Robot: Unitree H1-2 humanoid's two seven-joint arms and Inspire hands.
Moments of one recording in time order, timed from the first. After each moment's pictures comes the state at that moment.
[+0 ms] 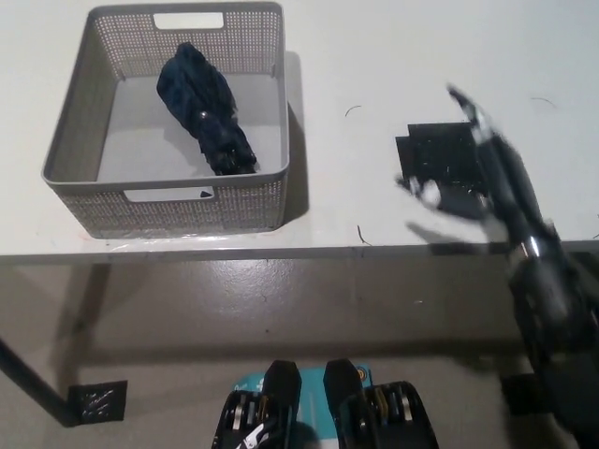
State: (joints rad) left_arm 0.30 0.11 -0.23 0.03 0.07 -0.31 -0.16; right_arm -0.42 -0.25 0.19 0.15 -0.38 0.03 -0.11
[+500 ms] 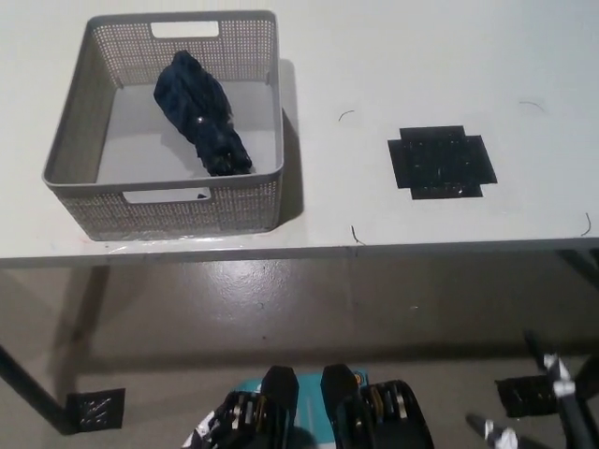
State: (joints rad) left_arm 0.27 0.11 -0.10 0.09 0.03 -0.32 -0.15; right_arm 0.27 -0.24 0.14 -0.17 -0.18 -0.13 -0.10
